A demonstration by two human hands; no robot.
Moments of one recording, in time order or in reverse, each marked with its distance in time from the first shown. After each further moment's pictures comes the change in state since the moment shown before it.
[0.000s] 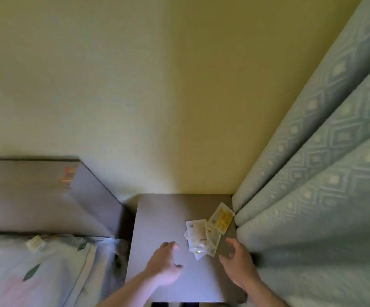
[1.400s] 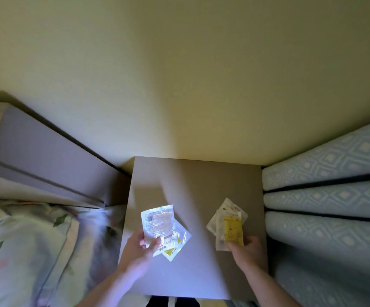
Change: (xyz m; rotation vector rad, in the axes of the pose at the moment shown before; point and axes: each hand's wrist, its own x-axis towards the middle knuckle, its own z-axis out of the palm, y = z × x) left_hand 0.106 -0.131 0.043 -0.703 0.189 -0.334; right_hand 0.150 0.079 0.114 0.088 0.138 0.536
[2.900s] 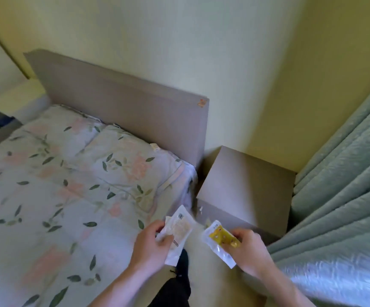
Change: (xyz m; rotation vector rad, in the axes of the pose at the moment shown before) left_hand -0.529 -0.207 -0.106 -0.144 0.400 0.218; right_hand -0.419 0.238 -0.082 -0.543 -0.269 -1.062
